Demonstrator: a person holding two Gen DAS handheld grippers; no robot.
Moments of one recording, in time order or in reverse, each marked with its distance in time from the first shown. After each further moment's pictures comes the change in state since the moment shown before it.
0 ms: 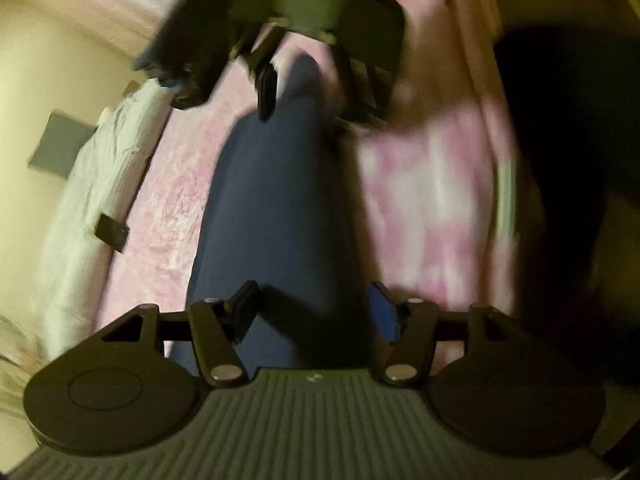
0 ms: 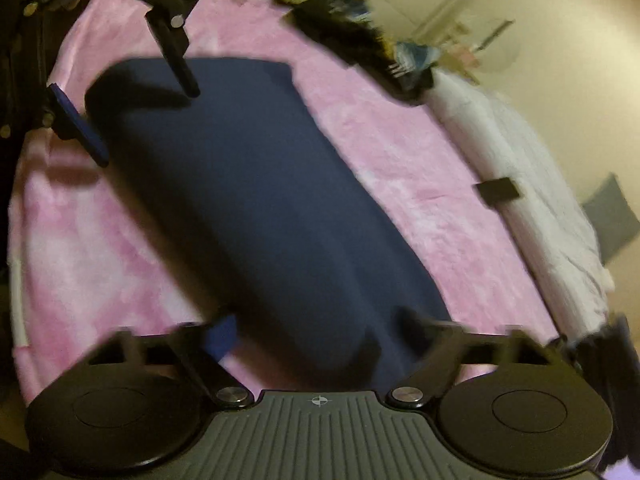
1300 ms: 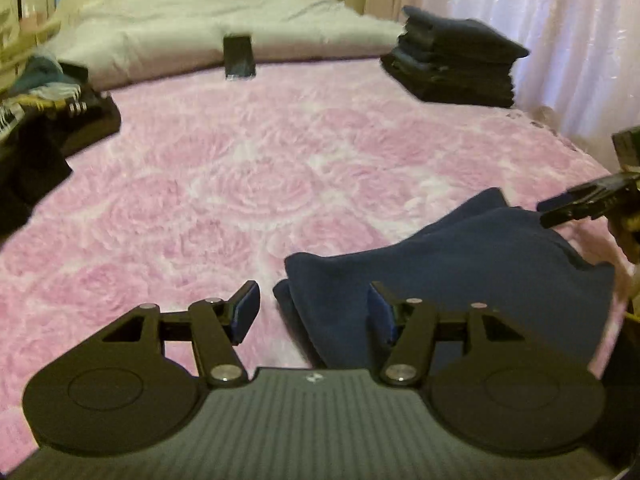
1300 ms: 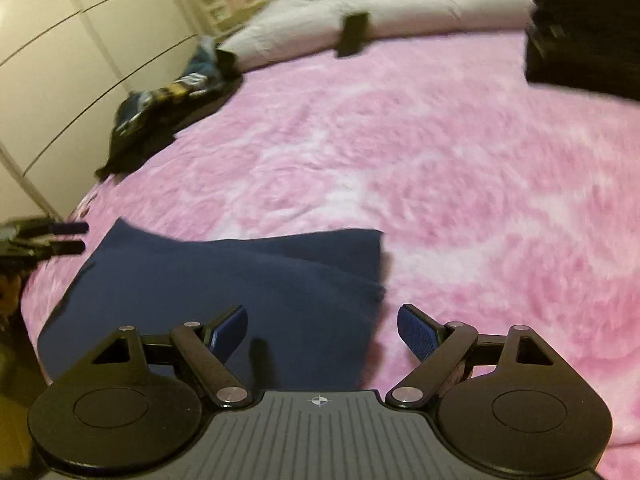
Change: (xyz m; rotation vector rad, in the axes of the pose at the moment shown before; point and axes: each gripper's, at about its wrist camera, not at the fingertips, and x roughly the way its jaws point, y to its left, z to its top) left arm 0.055 0.202 -0.171 -1.141 -0.052 -0.203; right arm 0.005 -0.129 -0.095 1.209 -0.038 0.246
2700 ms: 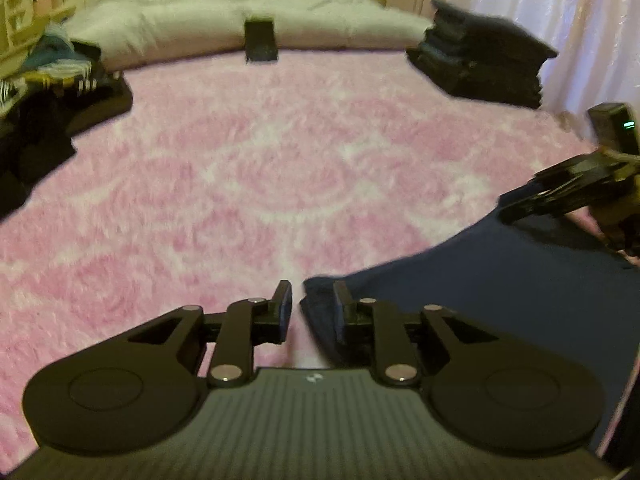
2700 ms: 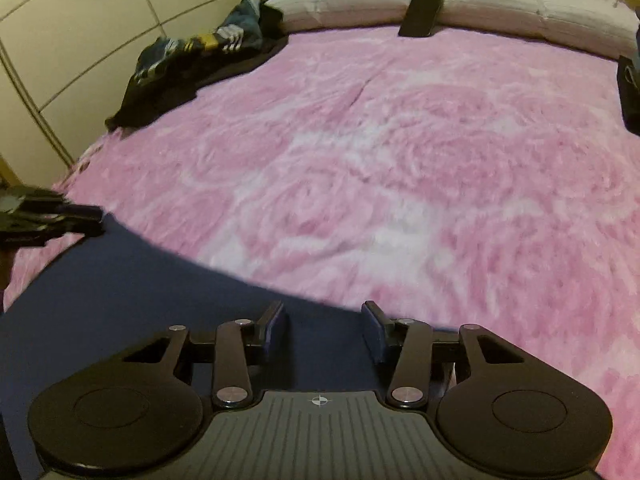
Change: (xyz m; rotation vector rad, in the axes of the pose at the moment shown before) left arm 0.014 0.009 -0.006 -0.026 -0.016 0.031; right arm 0.091 0.027 0.056 -0.235 0.081 0.017
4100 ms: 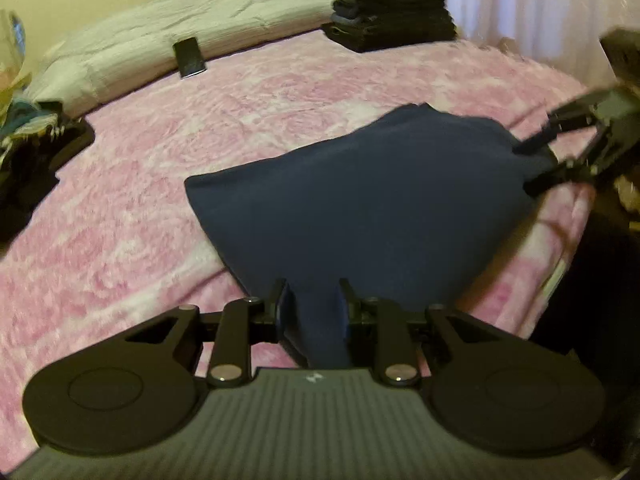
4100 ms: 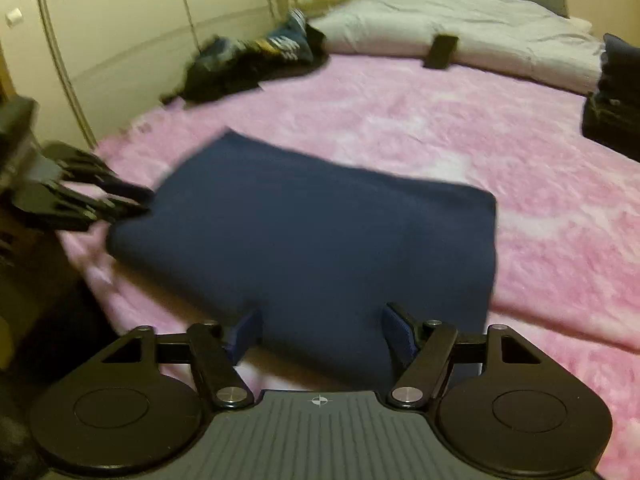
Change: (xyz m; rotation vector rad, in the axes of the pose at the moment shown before) left arm -0.075 -0.100 -0.086 0.231 0.033 0.019; right arm -0.111 0.133 -0.140 -0.108 -0.083 -0.076
